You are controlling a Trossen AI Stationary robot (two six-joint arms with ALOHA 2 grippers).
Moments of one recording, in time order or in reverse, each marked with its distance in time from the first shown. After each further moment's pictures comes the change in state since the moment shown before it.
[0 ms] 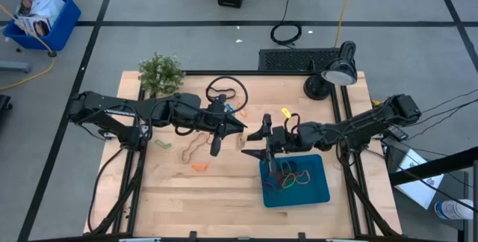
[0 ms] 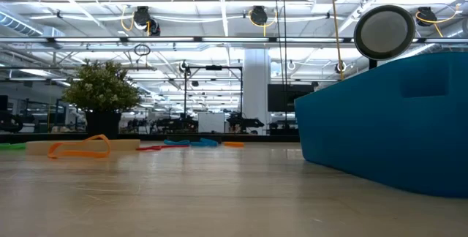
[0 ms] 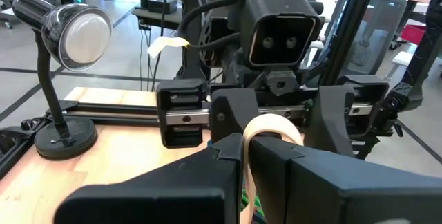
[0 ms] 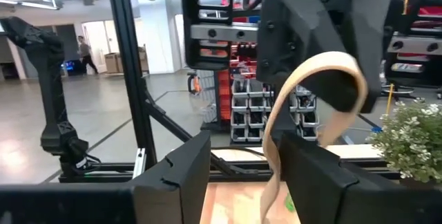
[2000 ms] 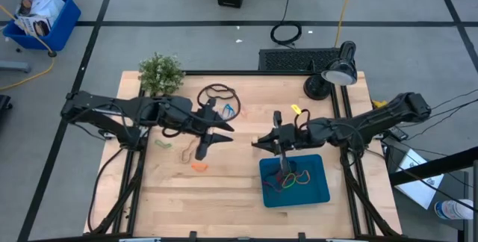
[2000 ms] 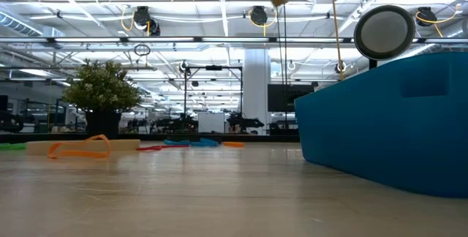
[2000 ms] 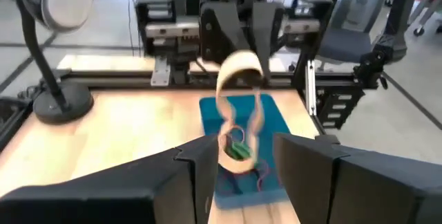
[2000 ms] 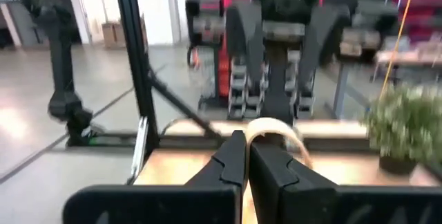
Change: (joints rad) left arm -0.042 -0.095 0.001 -0.247 0.004 0.021; right arm 0.010 -0.166 0.000 -0.301 0.000 -0.001
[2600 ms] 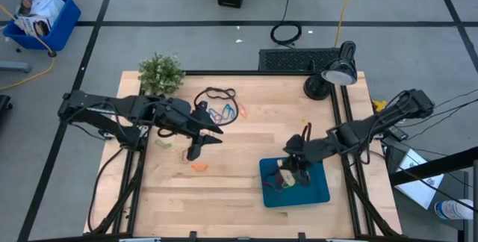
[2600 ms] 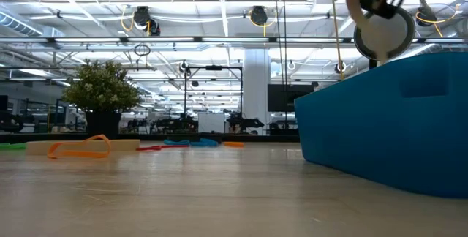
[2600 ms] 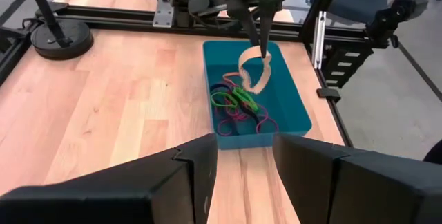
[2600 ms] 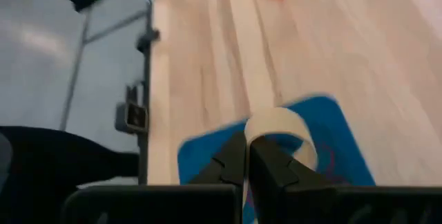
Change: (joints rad) left arm -0.003 -0.038 0.000 -0.217 -0.004 -0.067; right arm 0.142 -0.083 0.000 -0.771 -0.112 0.629
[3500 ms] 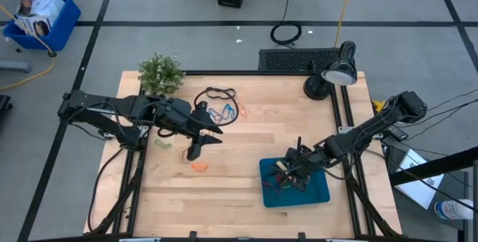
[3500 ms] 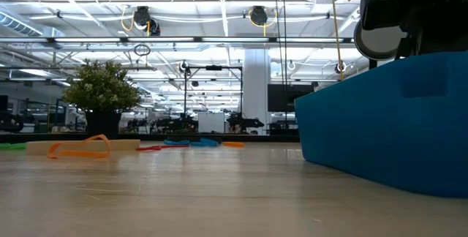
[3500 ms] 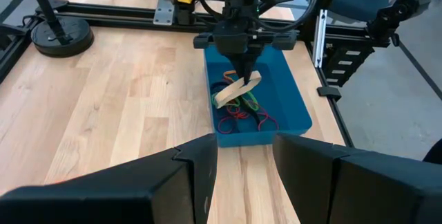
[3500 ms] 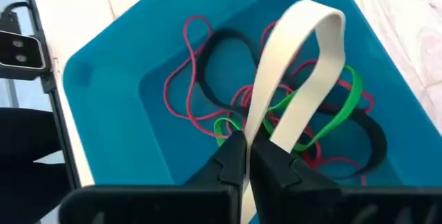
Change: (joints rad) left arm 0.000 0.000 0.000 -0.008 -0.001 -0.004; right arm 0.044 0.141 -0.177 0.008 -0.053 0.211
